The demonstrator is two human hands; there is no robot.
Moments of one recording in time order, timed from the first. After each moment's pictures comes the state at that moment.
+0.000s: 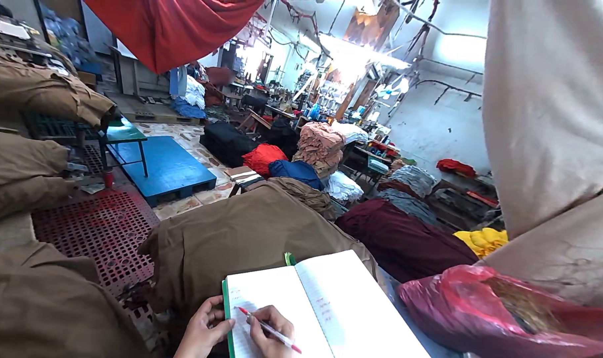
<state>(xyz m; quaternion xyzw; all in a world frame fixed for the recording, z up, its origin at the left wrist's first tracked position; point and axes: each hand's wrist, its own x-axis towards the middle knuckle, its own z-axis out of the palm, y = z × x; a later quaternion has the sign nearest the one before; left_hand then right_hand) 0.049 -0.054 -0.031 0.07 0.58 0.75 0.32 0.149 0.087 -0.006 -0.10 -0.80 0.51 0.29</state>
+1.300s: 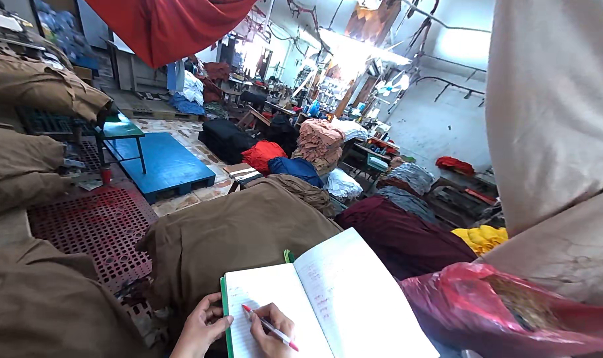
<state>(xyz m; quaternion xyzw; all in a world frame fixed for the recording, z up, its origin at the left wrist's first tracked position) 0.049 -0.053 -0.029 0.06 0.58 0.75 0.32 0.148 0.091 -0.011 -0.13 -0.82 0.46 0.31</state>
